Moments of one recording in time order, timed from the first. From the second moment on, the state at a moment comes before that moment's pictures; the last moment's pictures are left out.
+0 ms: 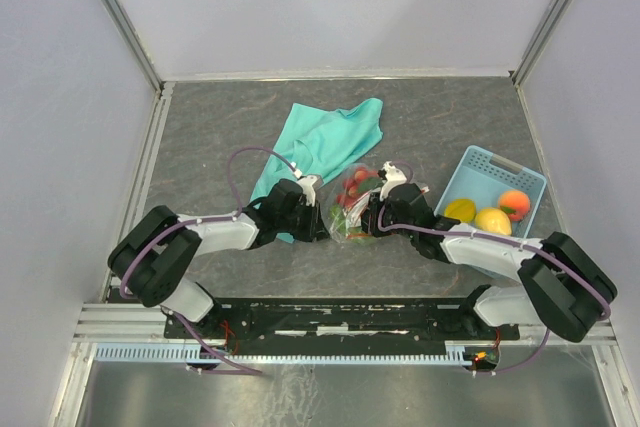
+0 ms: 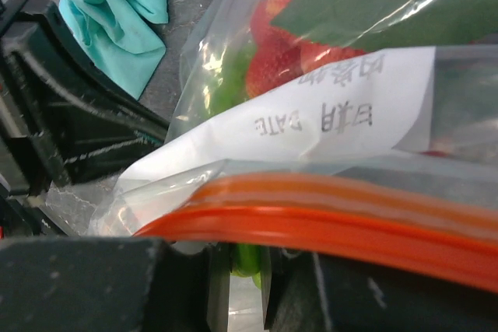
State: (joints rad) left arm -0.70 1.53 0.60 0.17 0.27 -0.48; right arm 0.72 1.27 0.49 0.20 -0.06 0.60
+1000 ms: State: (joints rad) left arm -0.63 1.29 0.51 0.10 0.03 -0.47; right arm 0.59 0.46 0.56 -0.56 -0.03 0.53
